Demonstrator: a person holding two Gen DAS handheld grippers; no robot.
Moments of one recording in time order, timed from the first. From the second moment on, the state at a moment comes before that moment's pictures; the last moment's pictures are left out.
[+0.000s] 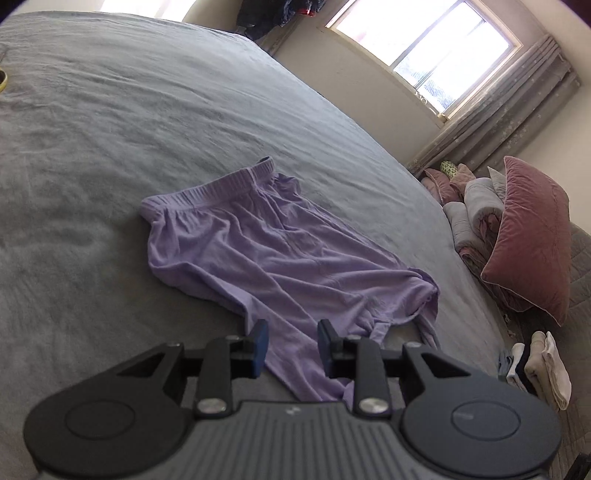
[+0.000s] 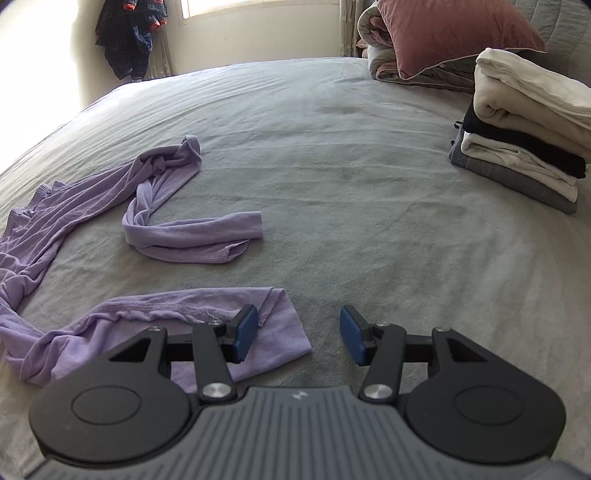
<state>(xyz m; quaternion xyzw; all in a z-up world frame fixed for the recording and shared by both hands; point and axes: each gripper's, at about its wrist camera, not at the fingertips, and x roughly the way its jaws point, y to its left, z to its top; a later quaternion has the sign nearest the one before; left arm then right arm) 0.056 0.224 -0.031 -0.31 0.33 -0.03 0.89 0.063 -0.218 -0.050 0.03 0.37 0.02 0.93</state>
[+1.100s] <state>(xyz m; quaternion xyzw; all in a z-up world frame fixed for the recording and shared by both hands) 0.072 0.113 -0.030 -0.26 0.39 -0.16 0.86 -0.007 -0.263 -0.027 -0.01 0.32 0.02 0.95</state>
